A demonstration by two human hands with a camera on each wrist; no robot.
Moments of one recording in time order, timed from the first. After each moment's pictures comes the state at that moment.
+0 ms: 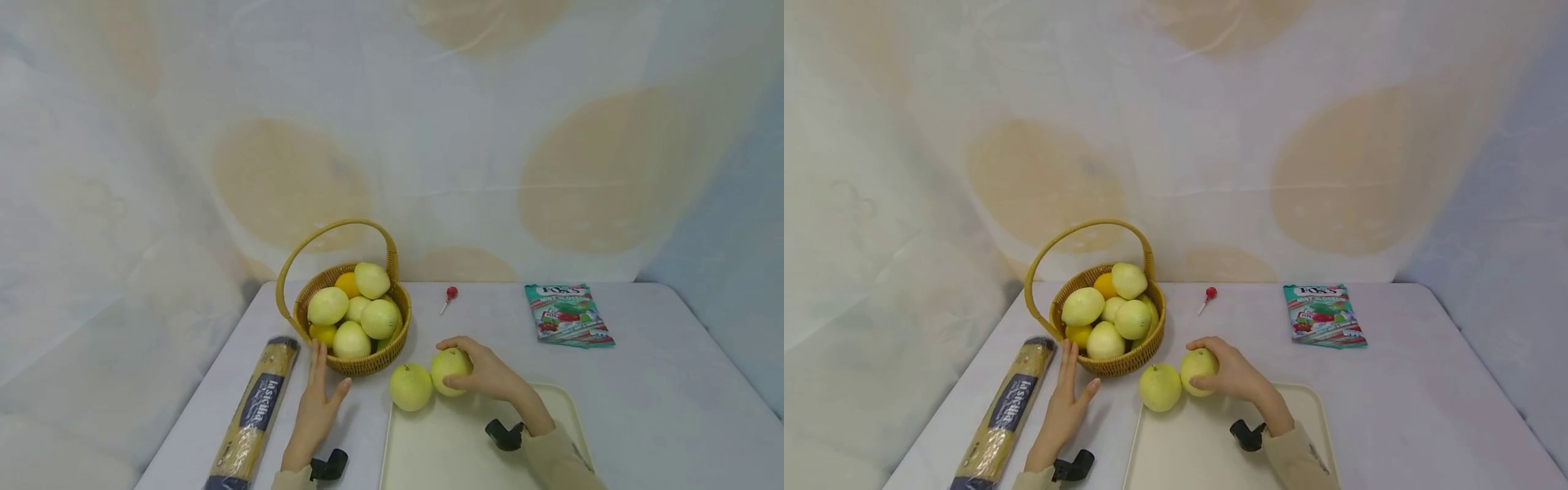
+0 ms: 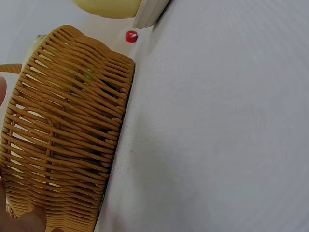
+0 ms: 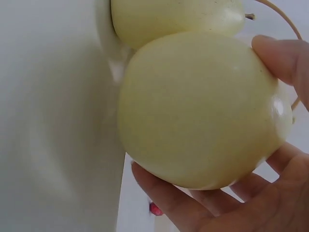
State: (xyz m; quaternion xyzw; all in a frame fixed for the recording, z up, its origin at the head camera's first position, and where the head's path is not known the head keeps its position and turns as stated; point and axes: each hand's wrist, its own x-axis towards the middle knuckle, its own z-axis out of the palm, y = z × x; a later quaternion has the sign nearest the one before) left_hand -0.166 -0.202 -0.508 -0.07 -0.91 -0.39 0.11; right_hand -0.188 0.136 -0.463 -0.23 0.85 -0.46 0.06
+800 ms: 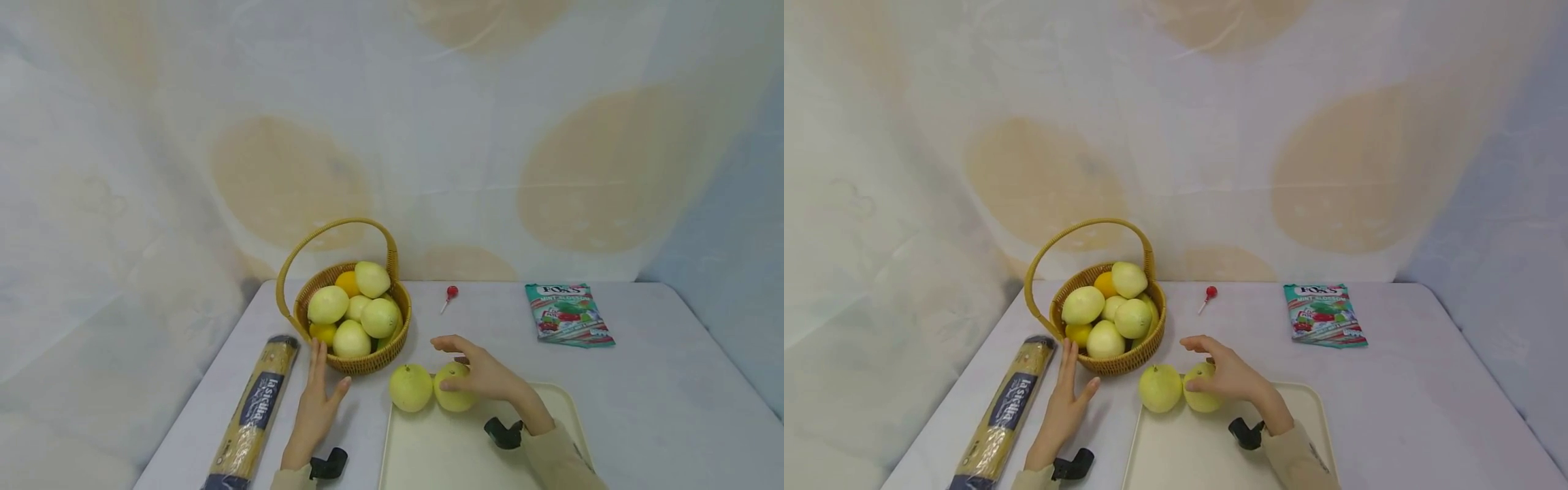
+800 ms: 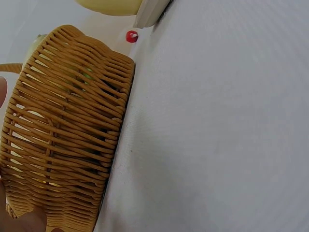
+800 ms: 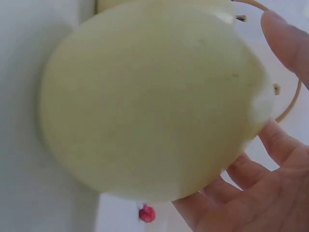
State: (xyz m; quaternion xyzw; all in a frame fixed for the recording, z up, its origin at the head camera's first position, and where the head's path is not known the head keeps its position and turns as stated) left_hand -0.167 -0.203 -0.510 -0.08 -0.91 -0.39 0.12; right_hand -0.190 0.135 -0.461 -0.29 0.81 -0.50 0.08
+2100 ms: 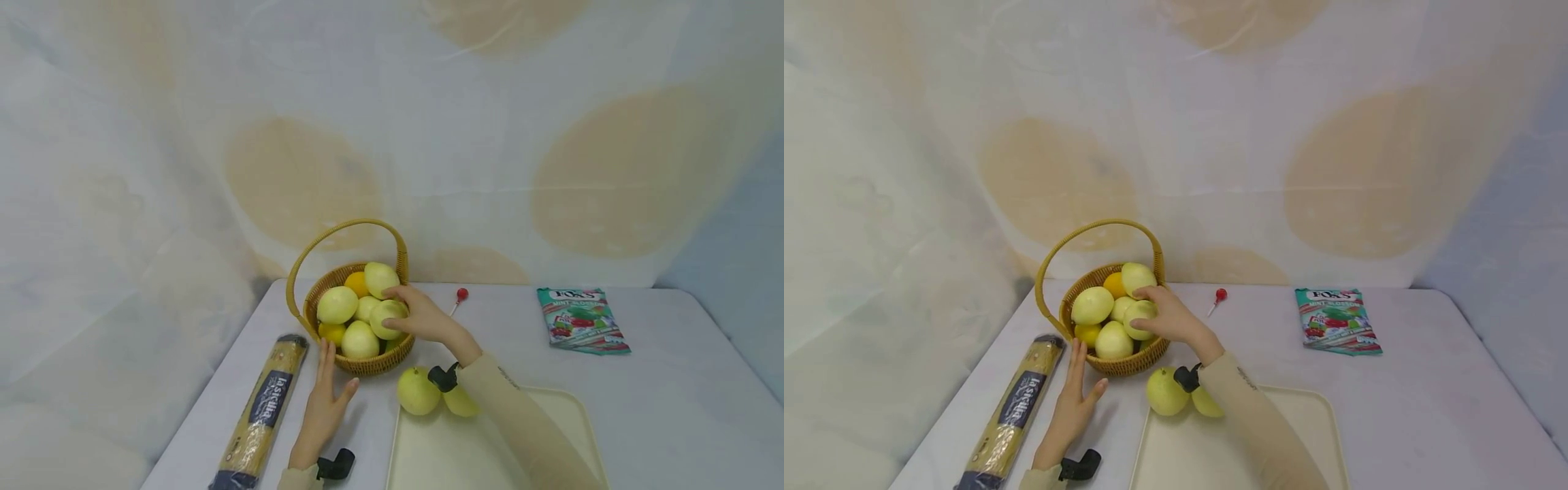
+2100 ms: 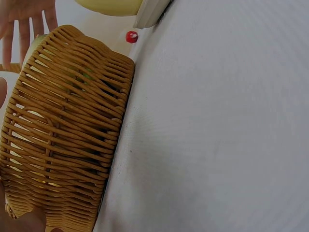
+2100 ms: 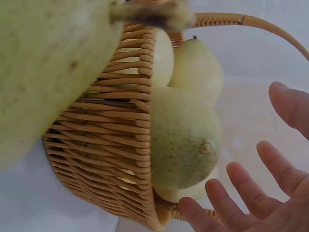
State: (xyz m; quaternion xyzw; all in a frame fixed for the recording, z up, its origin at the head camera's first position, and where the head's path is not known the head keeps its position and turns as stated) left_hand -0.167 -0.201 -0.510 -0.08 -0.91 -0.39 0.12; right_hand -0.262 0.037 -0.396 -0.30 0.84 -0.45 0.04
